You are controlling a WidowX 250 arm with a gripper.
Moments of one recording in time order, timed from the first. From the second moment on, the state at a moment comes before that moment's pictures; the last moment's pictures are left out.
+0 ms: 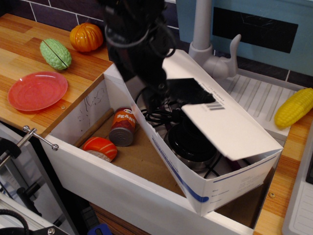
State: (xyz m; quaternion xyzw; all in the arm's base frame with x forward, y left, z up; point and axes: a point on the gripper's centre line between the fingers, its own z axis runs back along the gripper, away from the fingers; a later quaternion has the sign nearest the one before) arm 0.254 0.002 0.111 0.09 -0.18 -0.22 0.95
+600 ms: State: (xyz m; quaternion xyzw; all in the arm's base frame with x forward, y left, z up) arm 0.288 -0.002 0.136 0.09 -0.25 -0.26 0.93
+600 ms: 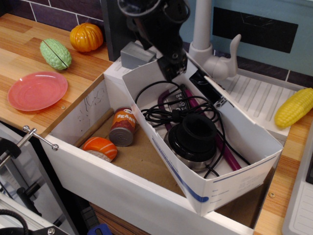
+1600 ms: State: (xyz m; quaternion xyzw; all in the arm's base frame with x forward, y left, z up) arm 0.332 -0.054 0.145 0.08 -0.26 -0.26 0.93
